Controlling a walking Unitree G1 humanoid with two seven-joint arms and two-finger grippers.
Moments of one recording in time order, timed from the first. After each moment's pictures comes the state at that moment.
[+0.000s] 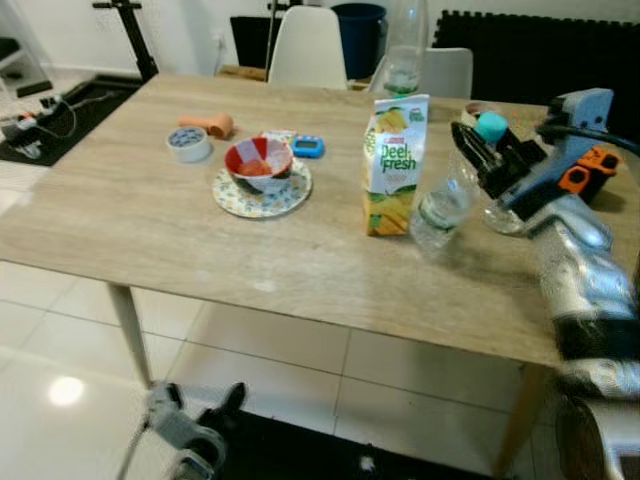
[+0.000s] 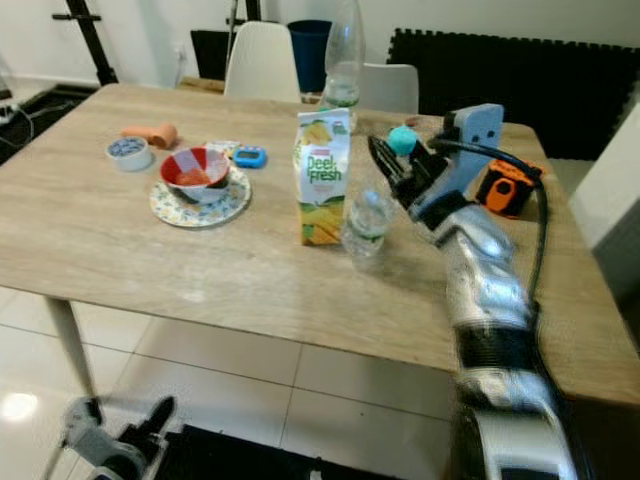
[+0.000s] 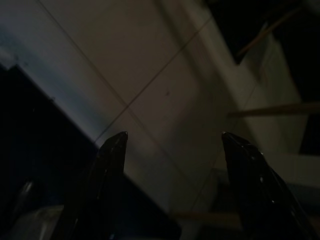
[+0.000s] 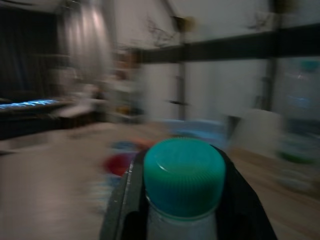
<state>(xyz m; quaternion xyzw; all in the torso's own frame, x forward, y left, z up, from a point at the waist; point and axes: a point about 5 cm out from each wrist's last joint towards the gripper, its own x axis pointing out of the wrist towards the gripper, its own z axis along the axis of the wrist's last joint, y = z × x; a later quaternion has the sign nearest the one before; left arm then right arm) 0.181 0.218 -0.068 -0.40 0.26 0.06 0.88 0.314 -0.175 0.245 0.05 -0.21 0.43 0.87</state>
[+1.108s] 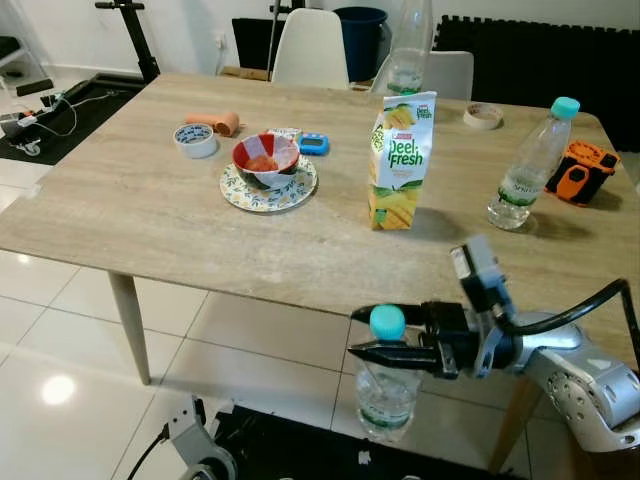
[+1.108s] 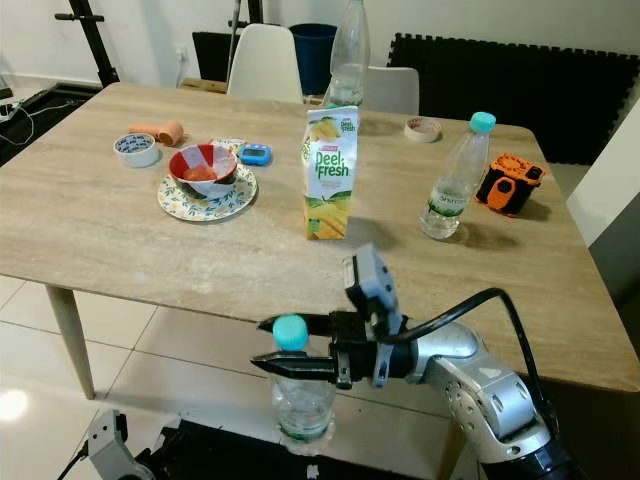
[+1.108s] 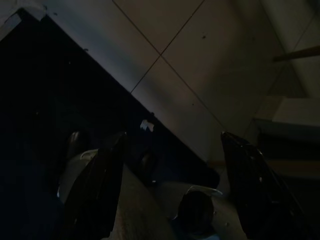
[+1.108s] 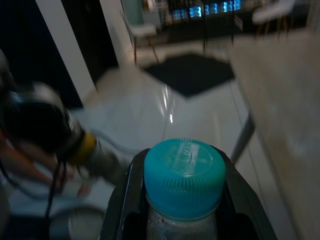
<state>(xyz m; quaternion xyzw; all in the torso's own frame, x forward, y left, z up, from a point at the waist) 0.168 0.200 -0.082 -0.34 0.36 0.05 0.87 0.235 -0.119 0.161 -0.01 0.05 0.68 0.73</state>
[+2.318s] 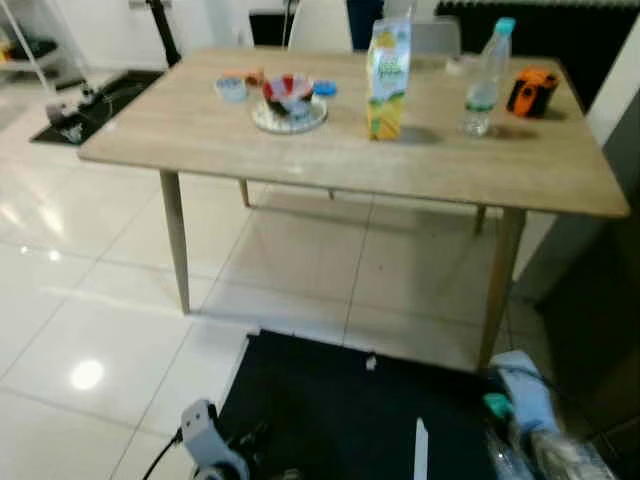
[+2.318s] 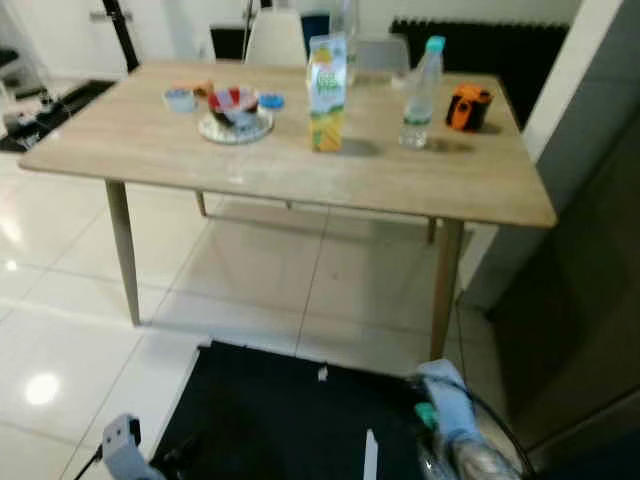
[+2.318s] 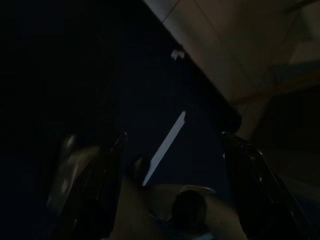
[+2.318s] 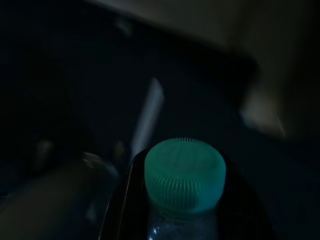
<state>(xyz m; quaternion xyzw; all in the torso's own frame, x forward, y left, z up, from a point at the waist) 0.169 0.196 -0.082 -0.34 0.36 0.05 0.87 0.189 -0.260 -0.059 -0.05 0.43 0.01 0.90</state>
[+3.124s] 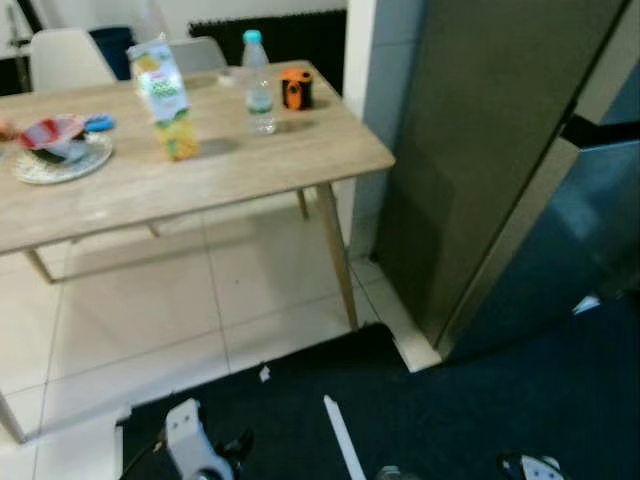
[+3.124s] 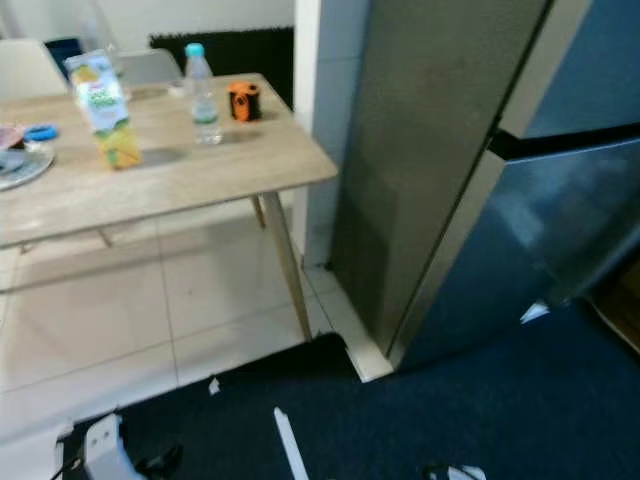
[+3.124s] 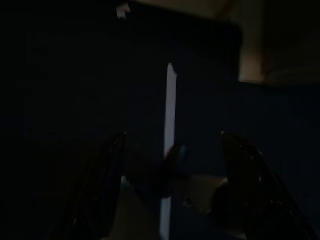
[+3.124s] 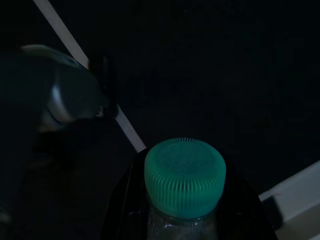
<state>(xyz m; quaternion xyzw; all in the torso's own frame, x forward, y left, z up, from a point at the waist) 0.162 0.203 -0.086 -0.27 0.38 0.08 0.88 0.111 -0.251 -0.098 0.00 0.54 -0.09 0.84</state>
